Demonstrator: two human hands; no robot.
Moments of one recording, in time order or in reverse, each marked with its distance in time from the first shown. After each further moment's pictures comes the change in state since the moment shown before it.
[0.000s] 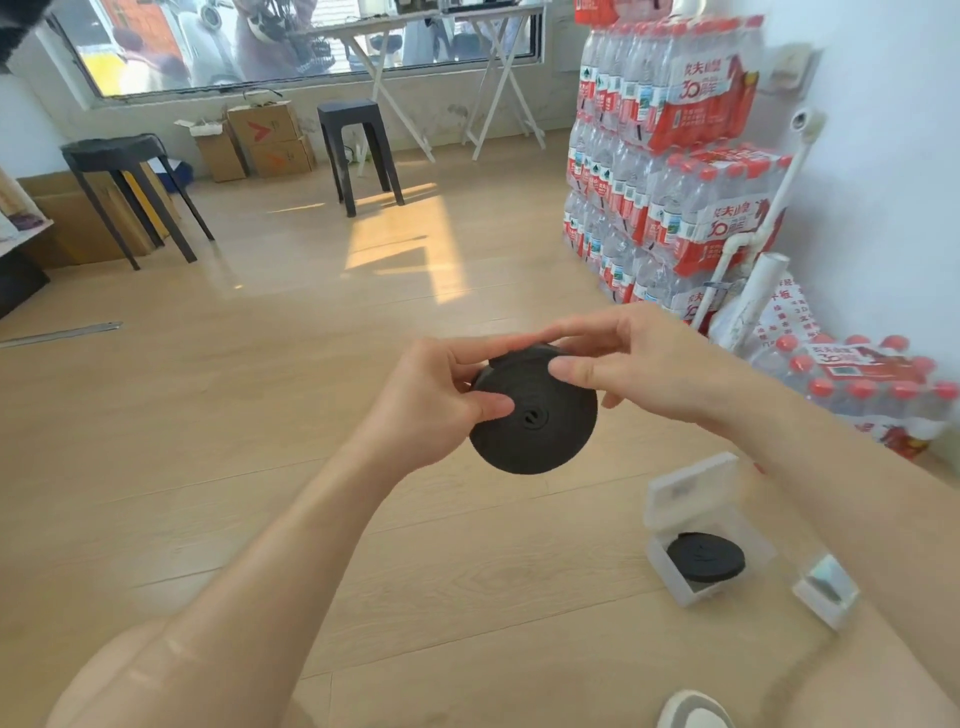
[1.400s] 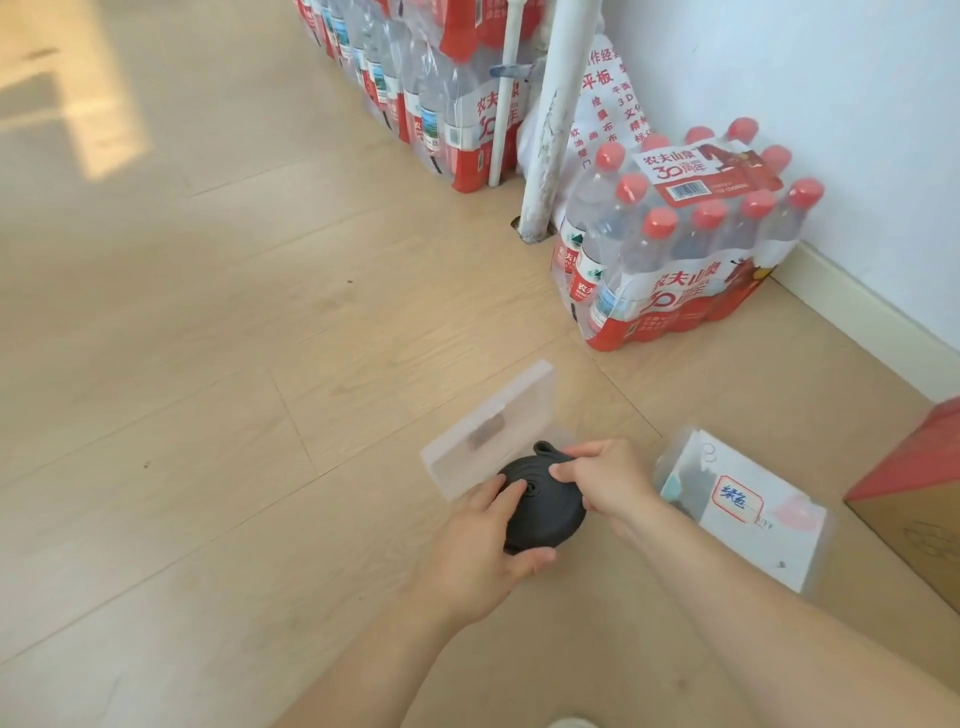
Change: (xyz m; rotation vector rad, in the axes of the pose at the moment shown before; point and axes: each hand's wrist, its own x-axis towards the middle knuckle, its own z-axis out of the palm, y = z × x) left_hand 0.108 -0.281 0.351 0.495 -0.703 -0.193; right_hand -0.026 0.449 -0.010 0.444 0.533 1.081
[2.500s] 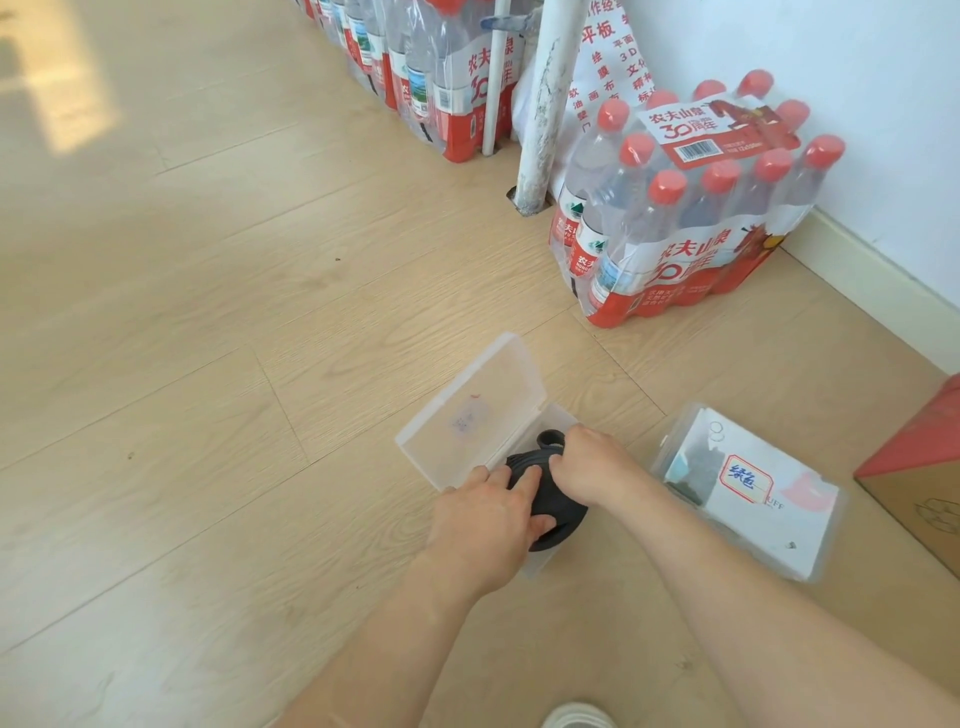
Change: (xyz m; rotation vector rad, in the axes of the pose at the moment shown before) left_hand 0.021 0.010 0.003 0.483 -0.065 0.007; right_hand 0.003 -0.011 0.015 -0.919 -0.047 -0.143
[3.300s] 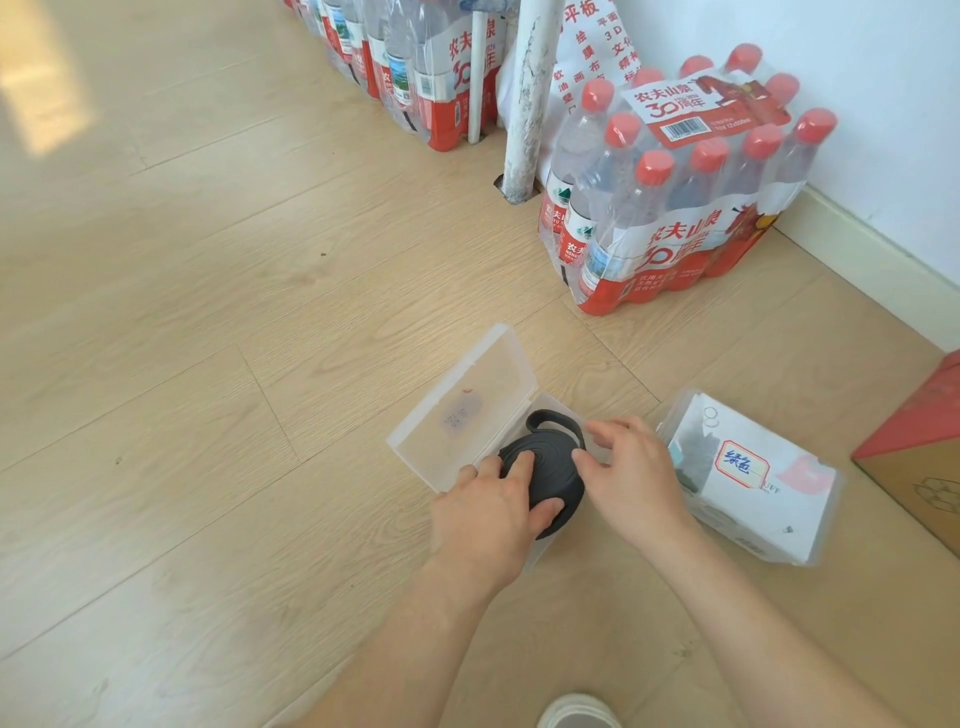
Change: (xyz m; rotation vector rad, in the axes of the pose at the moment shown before) left_hand 0.003 0.014 0.007 -0.062 0.081 -0.147; right_hand -0.027 0.041 0.014 0.368 0.360 -0.110
